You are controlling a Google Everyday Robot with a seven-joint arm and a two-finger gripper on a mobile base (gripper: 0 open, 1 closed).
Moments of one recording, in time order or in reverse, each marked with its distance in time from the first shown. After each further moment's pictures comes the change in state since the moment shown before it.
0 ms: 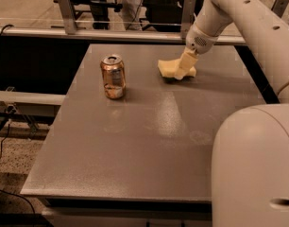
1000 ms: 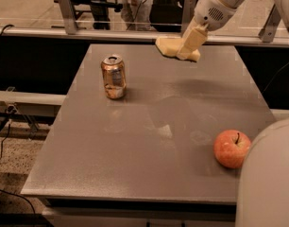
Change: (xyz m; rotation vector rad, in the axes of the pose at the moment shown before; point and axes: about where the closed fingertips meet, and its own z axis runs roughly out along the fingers) arm -0.030 0.048 -0.098 0.014 -0.119 -0.105
